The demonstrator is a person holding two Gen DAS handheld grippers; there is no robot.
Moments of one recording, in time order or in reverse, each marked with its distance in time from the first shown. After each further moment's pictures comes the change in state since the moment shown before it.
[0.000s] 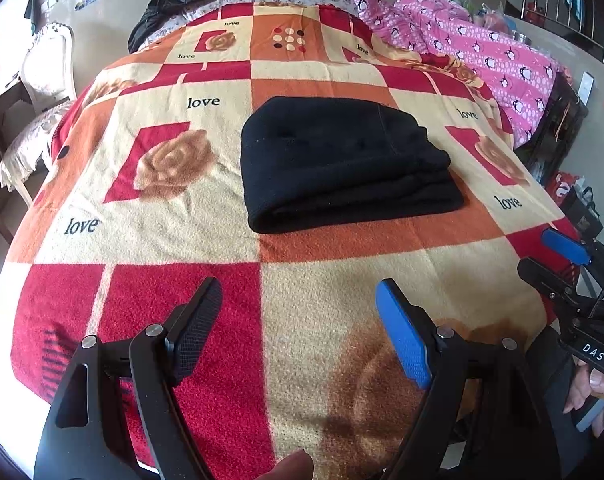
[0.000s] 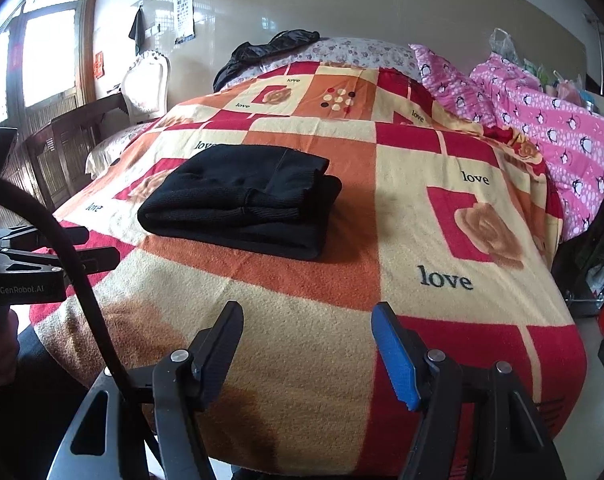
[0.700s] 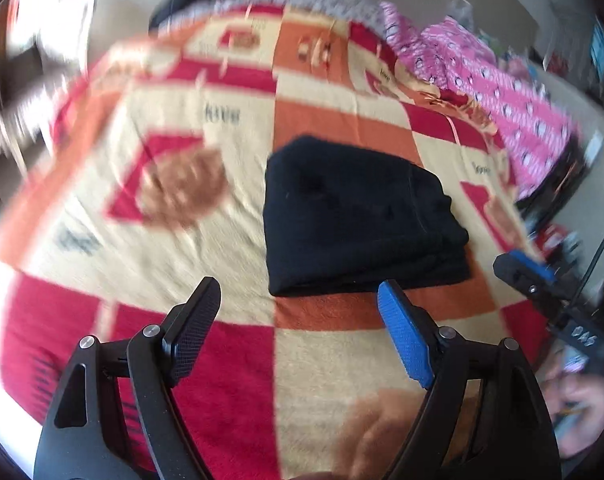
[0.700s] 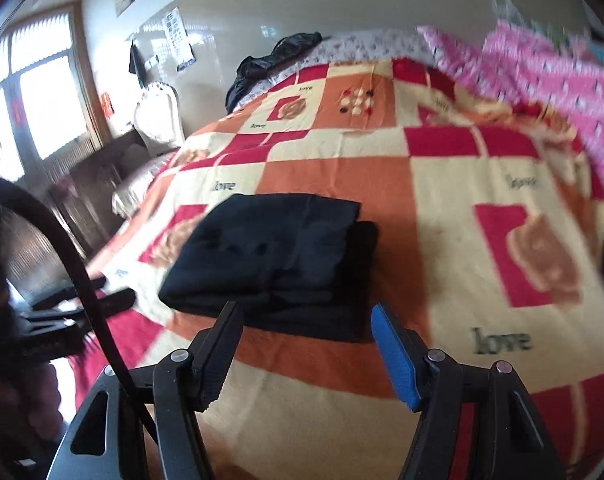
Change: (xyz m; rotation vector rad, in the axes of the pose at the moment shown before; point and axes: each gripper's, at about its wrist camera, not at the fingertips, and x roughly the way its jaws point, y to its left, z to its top) left arm 0.021 0.051 0.050 -0.223 0.021 -0.105; right arm 0.045 -0.023 0.070 0.200 0.001 0.184
